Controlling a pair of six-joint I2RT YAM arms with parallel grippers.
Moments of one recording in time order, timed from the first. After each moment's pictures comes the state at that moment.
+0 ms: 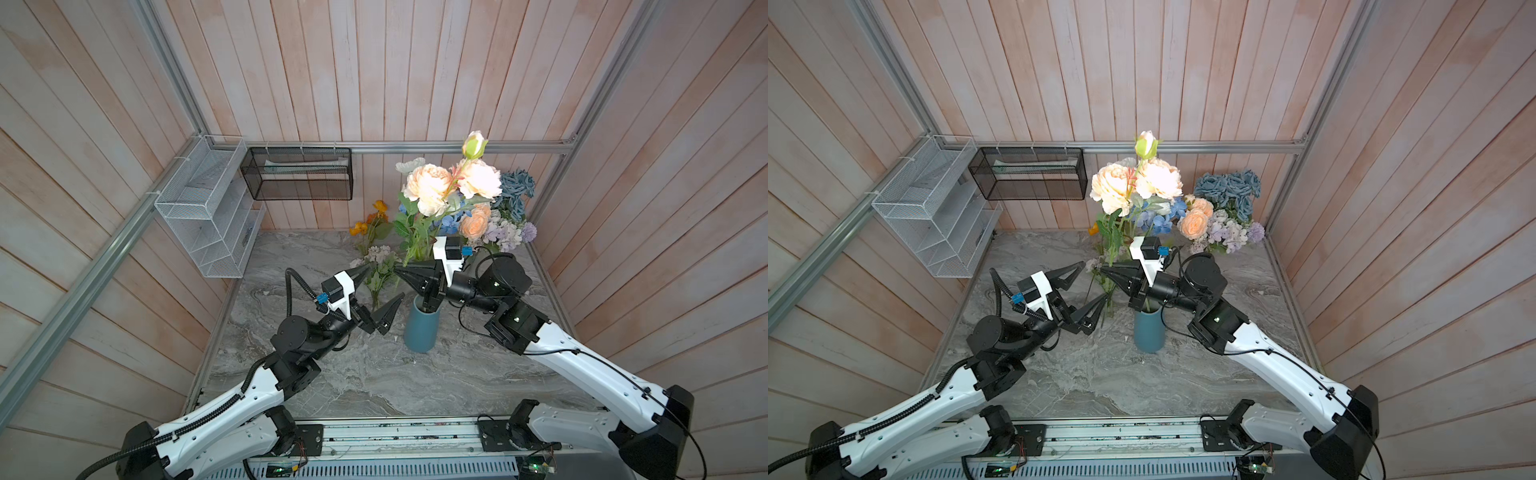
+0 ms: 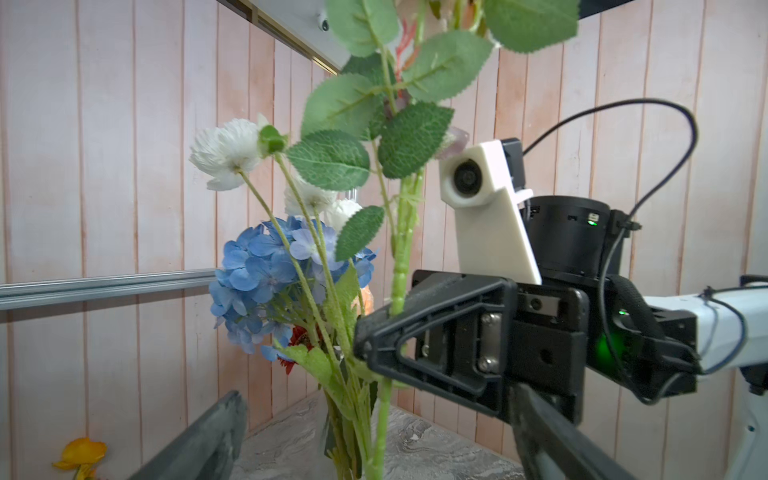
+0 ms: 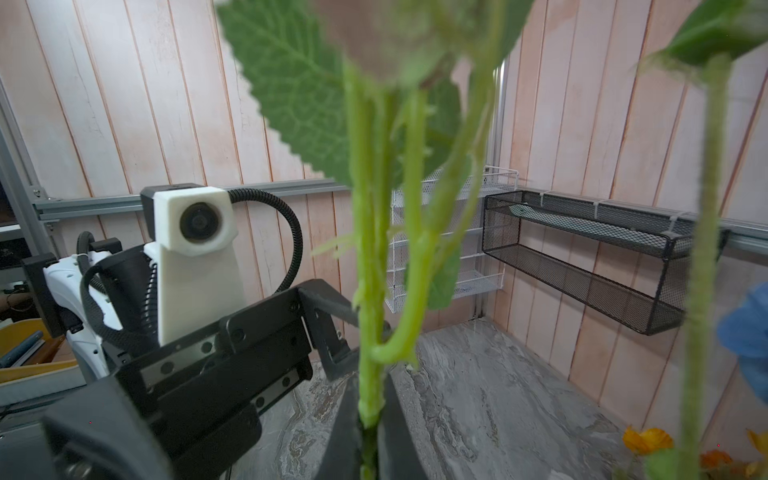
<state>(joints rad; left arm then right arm) -0.81 0.88 0.66 0.65 0.09 -0.09 0.79 1.13 1.06 0.25 -0.51 0.13</state>
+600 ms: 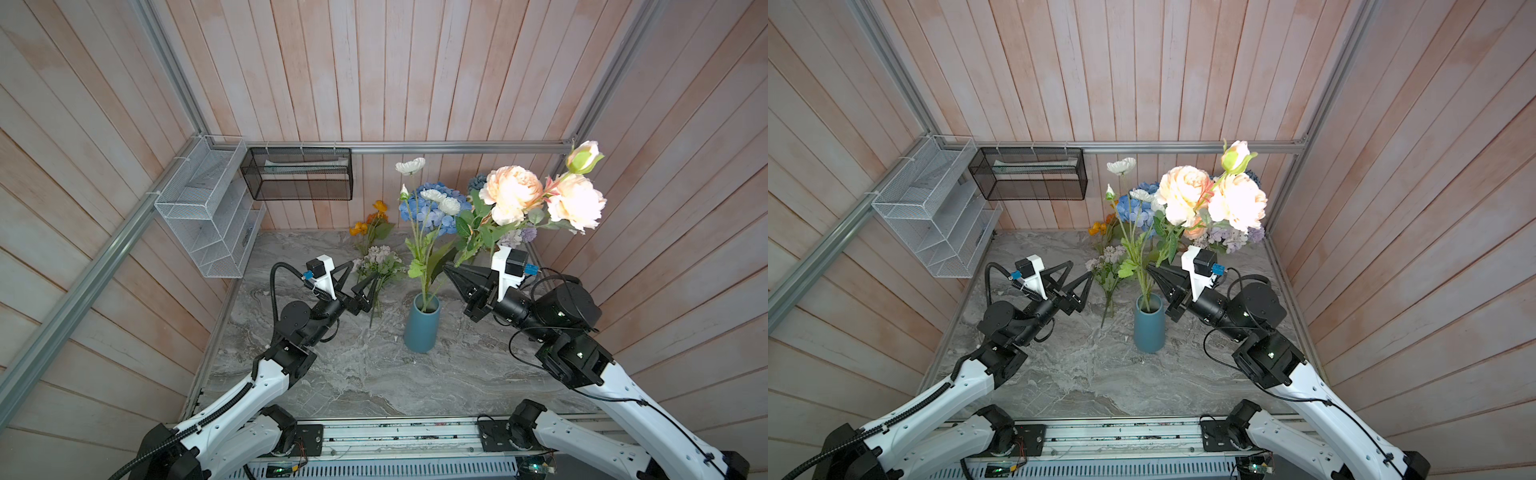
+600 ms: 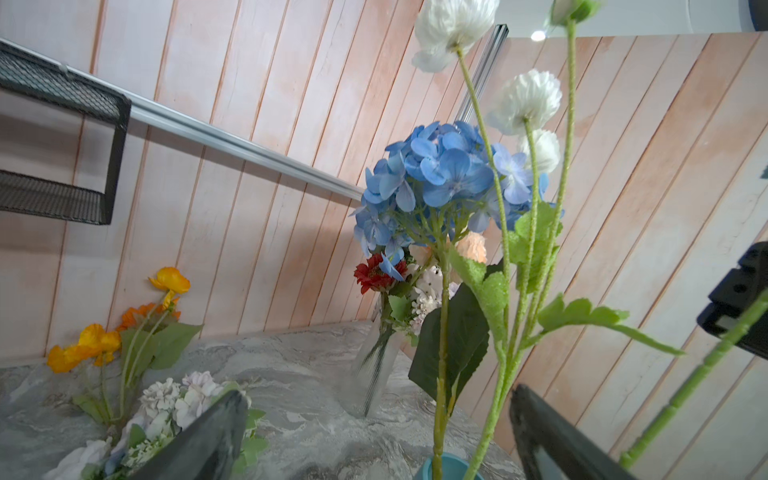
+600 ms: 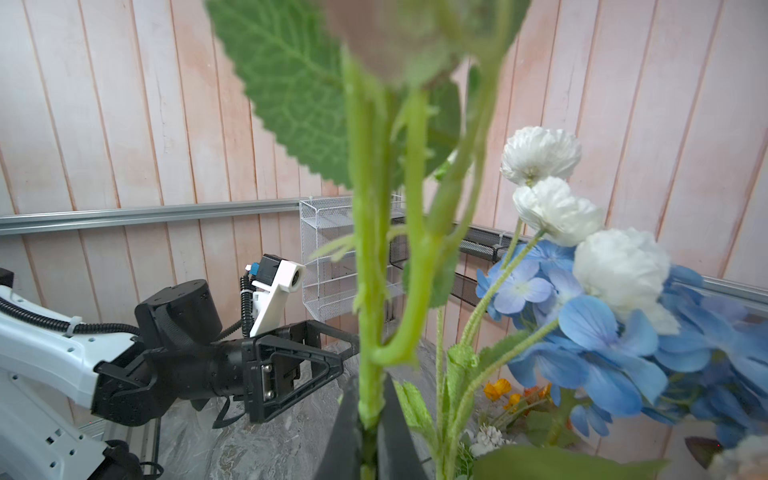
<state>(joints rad) -0.57 0.99 0.57 0.64 0.13 -0.43 0.75 0.81 1.00 0.03 -0.26 0.06</state>
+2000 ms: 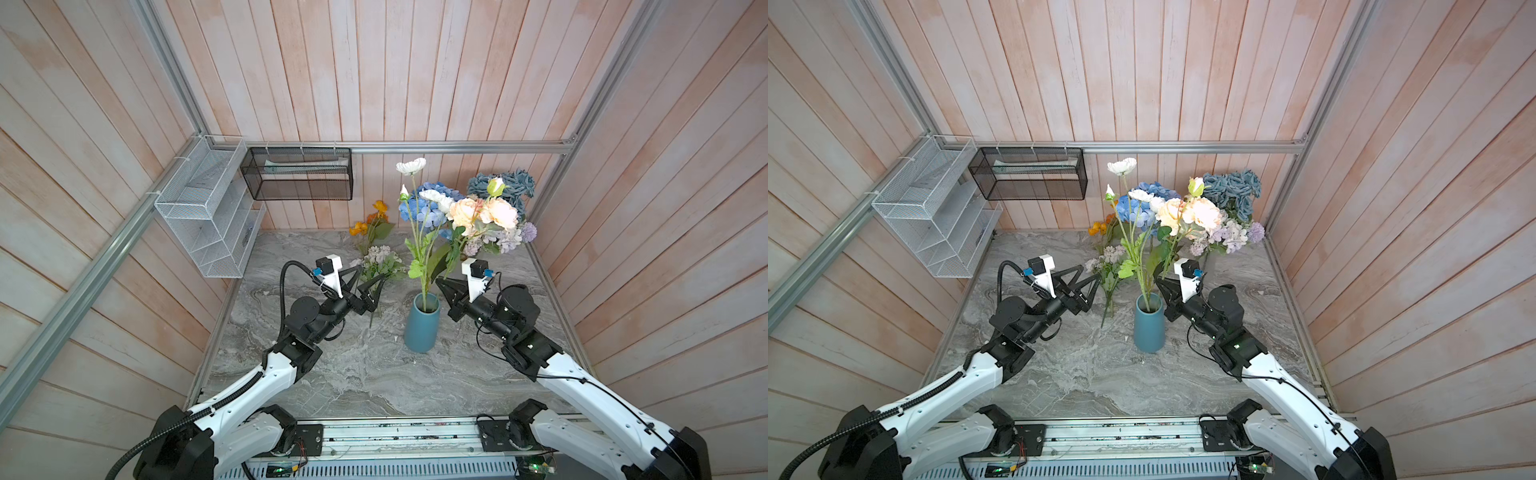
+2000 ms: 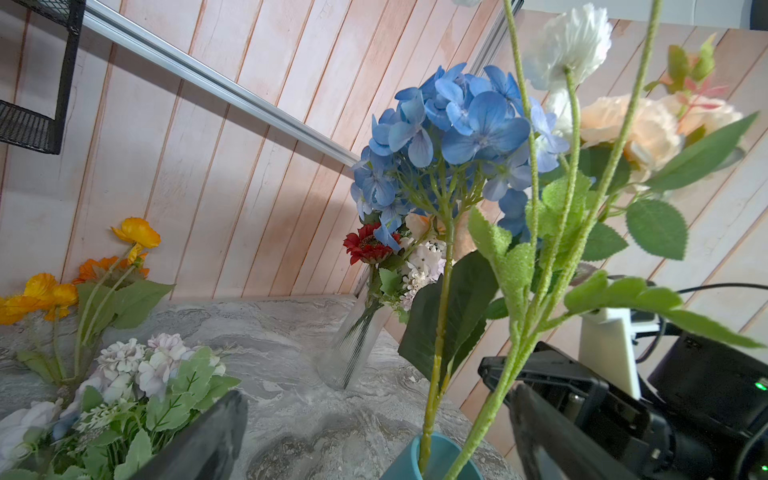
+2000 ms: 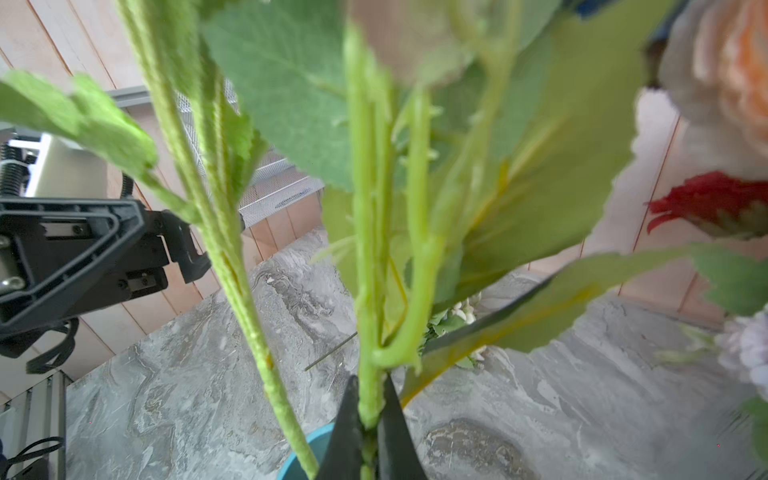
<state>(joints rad) -0.57 1.06 0.57 0.67 0.17 -0.50 0.57 0.93 0.62 0.24 -0.24 0.19</state>
